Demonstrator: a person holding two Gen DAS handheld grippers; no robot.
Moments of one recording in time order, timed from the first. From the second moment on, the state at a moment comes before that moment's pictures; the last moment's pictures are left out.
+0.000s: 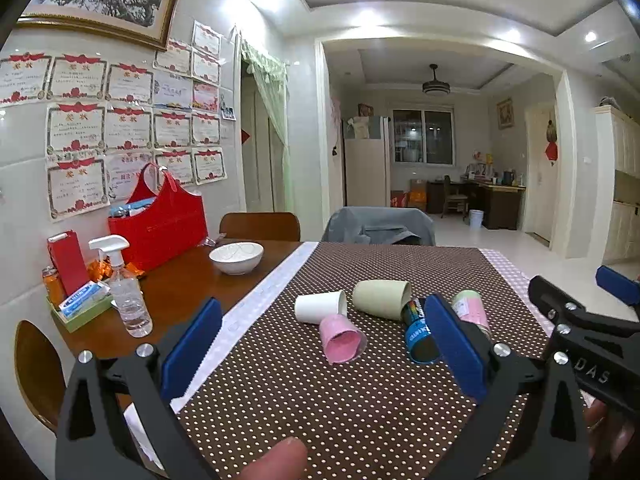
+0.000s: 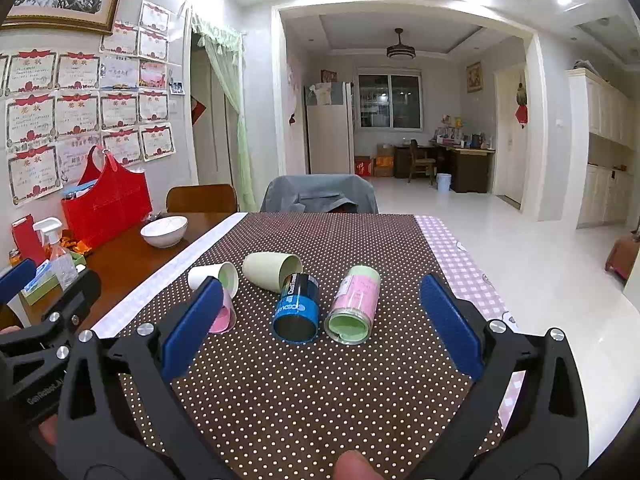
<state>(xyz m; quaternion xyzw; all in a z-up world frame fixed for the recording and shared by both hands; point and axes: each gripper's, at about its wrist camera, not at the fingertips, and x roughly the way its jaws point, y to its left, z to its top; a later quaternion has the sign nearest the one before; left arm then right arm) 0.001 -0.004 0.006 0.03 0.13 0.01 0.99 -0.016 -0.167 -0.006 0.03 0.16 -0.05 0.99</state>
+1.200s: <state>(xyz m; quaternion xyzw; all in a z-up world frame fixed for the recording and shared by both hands) 0.008 -0.009 0.019 0.03 0.13 0.00 0.99 -0.012 -0.167 0.012 0.02 0.15 -0.05 0.99</state>
